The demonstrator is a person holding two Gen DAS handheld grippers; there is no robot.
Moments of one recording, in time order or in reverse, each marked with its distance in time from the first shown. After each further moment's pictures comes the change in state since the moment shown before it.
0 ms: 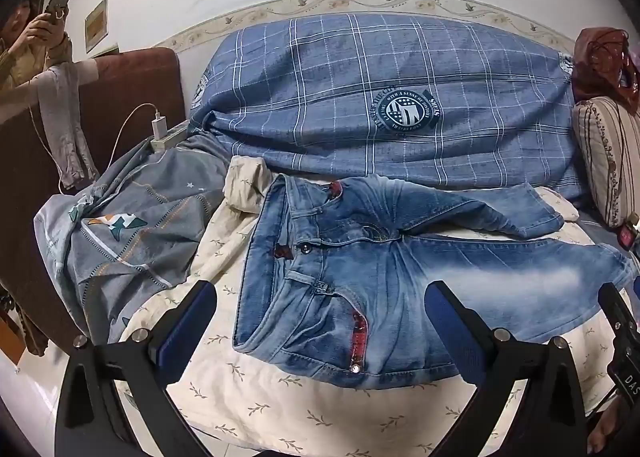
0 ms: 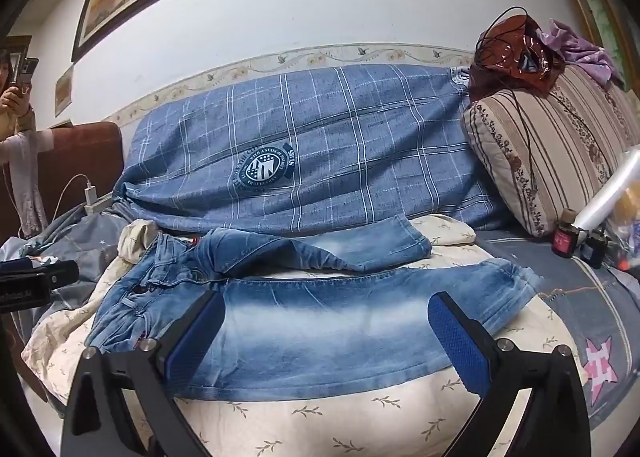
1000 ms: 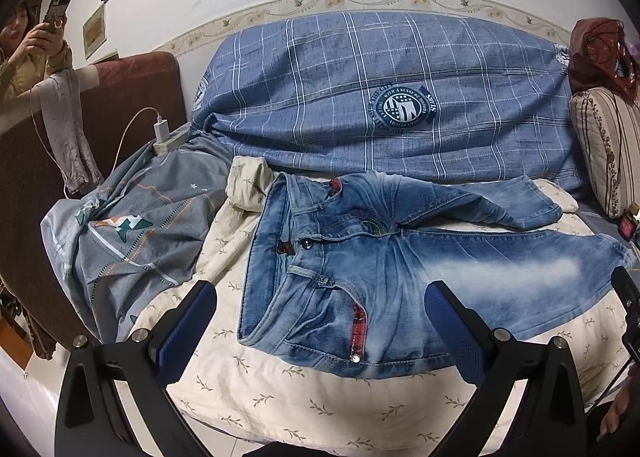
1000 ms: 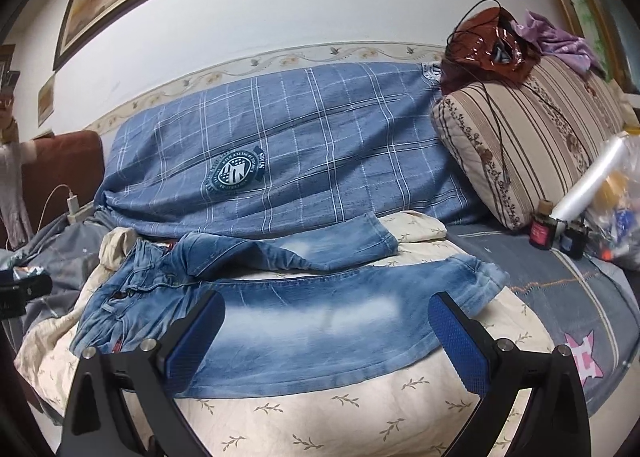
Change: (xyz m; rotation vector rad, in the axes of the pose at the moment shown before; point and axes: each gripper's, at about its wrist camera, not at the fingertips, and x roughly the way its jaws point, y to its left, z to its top) left arm -0.013 -0.006 0.000 0.027 0.001 0.018; right arm -0.007 -0.033 0.004 0.033 0.002 -0.055
